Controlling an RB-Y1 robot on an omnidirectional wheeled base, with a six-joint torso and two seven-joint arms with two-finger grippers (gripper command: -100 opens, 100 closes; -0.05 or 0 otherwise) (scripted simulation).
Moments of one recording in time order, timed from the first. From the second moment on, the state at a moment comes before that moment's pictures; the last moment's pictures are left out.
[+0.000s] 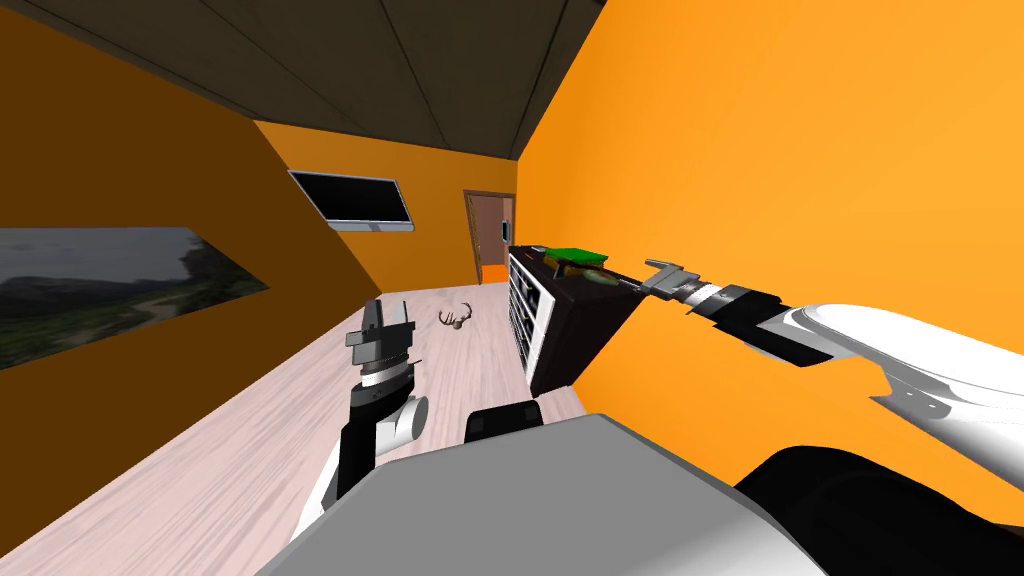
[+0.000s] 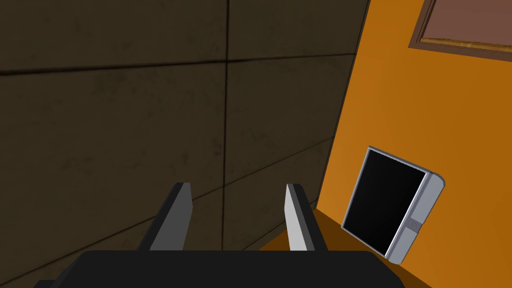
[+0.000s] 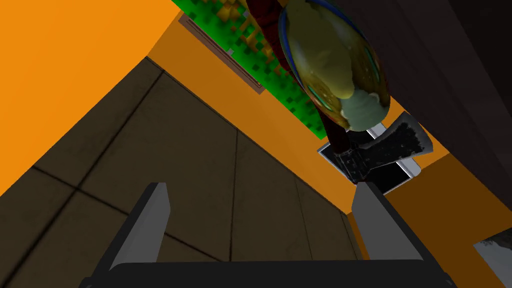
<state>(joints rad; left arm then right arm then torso) 0.46 -0.04 -0.01 -2.24 -0.04 -0.62 0.13 0.71 -1.14 -0.84 -1.89 0.63 -0.40 0.30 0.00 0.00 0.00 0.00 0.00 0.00</state>
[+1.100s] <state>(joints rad) 0.46 -0.04 -0.01 -2.24 -0.04 -0.62 0.13 0.86 -1.44 -0.95 -1.80 0.76 -0.41 0.40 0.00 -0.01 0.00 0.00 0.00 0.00</state>
